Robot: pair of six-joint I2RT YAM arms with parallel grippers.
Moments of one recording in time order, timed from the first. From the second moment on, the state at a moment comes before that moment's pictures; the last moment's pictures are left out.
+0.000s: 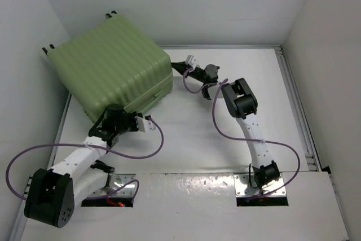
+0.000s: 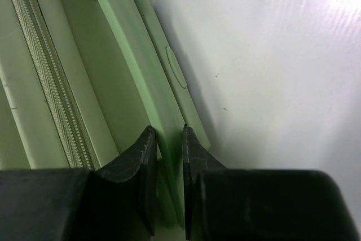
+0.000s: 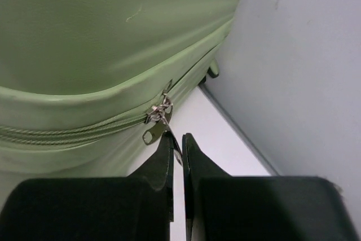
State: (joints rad) left arm -0.25 0.96 0.37 -0.07 0.26 1.18; right arm 0.35 2.59 1.57 1.35 -0.75 -0.16
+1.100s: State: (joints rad) left arm -0.23 0.99 0.50 -0.27 0.32 1.06; right arm 0.31 2.68 1.54 1.25 -0.23 -0.24
